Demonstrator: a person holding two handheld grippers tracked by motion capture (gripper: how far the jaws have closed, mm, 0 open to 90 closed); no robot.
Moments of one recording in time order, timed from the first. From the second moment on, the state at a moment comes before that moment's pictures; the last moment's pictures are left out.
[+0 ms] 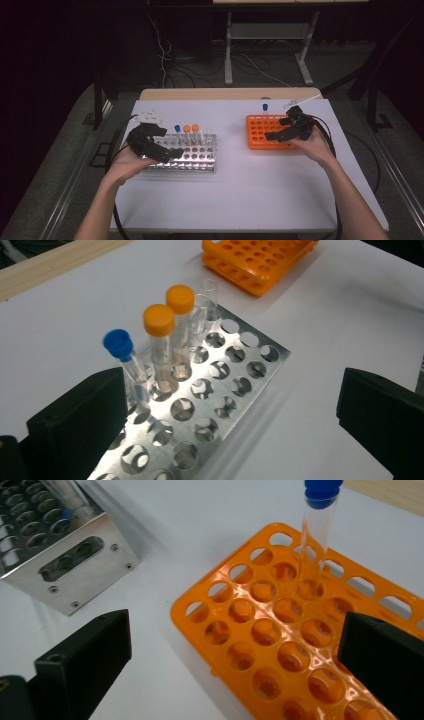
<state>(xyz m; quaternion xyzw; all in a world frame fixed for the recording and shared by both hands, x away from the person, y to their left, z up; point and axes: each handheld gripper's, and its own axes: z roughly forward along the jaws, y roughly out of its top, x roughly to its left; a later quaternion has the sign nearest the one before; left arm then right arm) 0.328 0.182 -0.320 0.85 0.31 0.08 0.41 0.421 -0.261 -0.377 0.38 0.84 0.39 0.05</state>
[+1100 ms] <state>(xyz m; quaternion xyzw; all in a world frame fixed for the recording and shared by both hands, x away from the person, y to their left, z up) 0.292 0.174 -0.343 0.85 0.29 0.06 0.43 0.470 -0.247 -0.397 0.39 0.83 0.38 0.14</state>
